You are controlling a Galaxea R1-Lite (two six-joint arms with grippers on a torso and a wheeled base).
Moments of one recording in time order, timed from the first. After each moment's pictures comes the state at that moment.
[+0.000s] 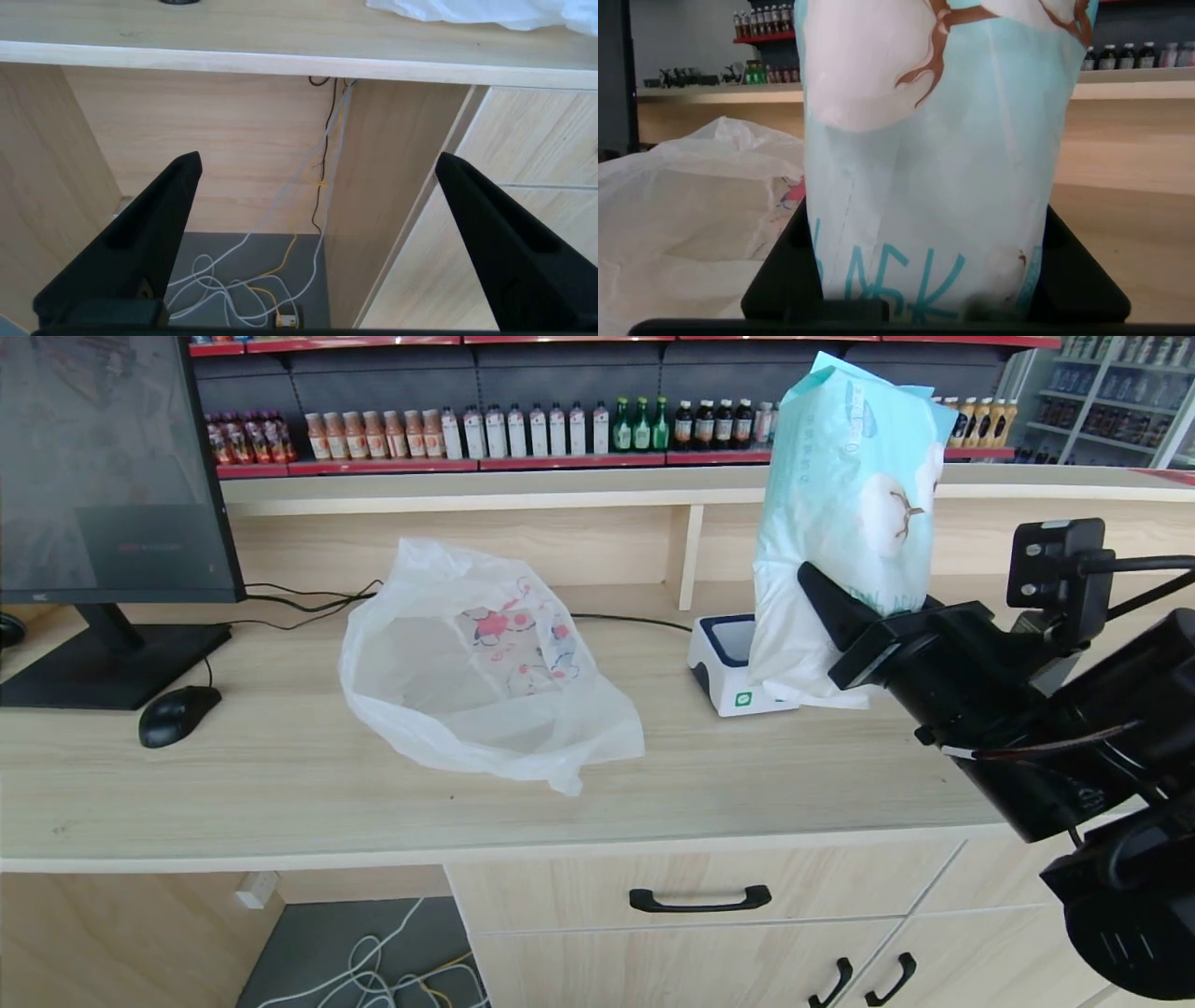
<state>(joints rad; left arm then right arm) 0.00 0.00 0.00 0.00 0.00 0.01 0.48 1.73 -0.62 -1.57 -0.05 -0.01</state>
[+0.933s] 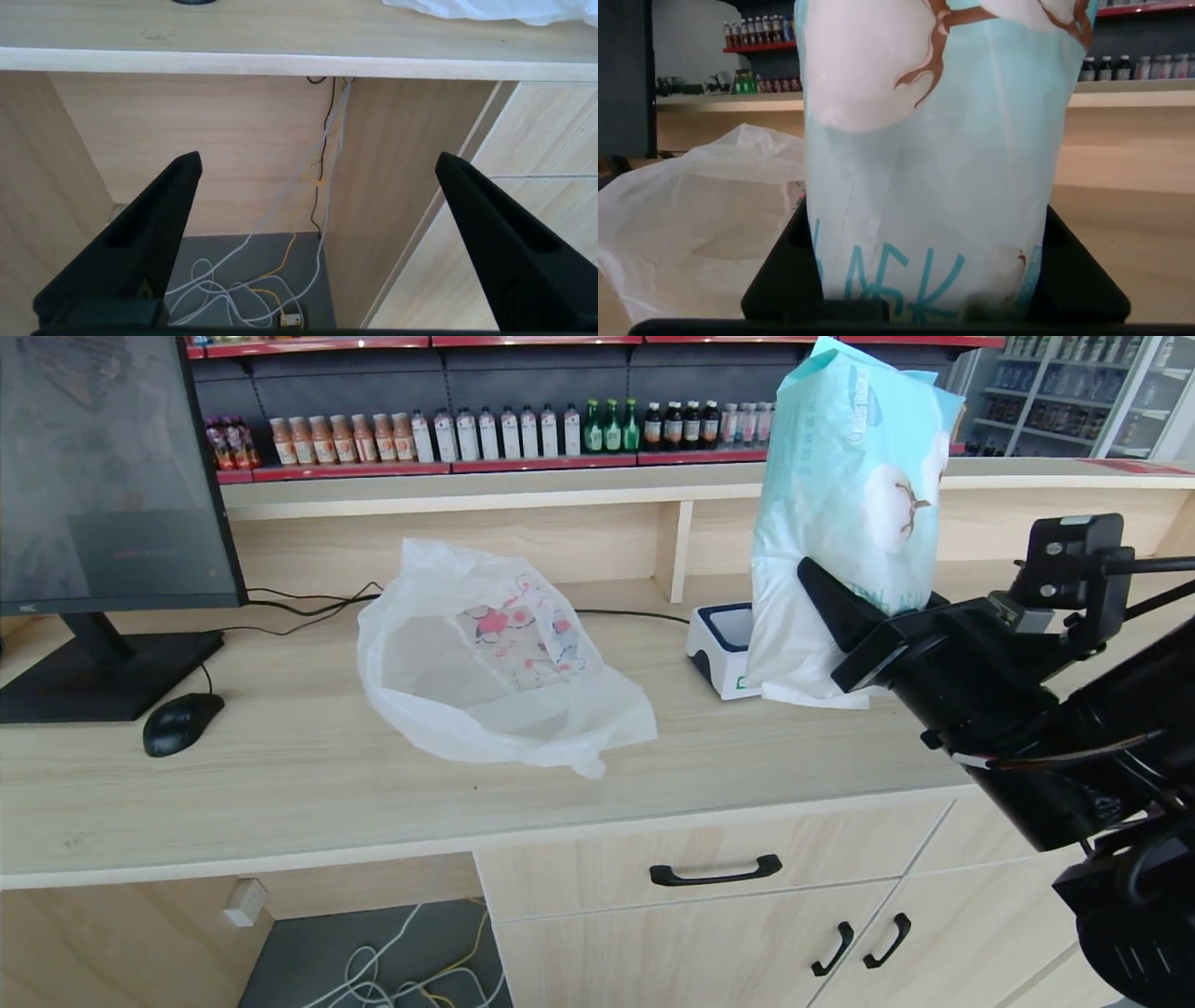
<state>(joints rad) 0.00 0.00 0.00 0.00 0.00 0.01 0.49 1.72 -0.61 -1.57 -0.04 -0.01</state>
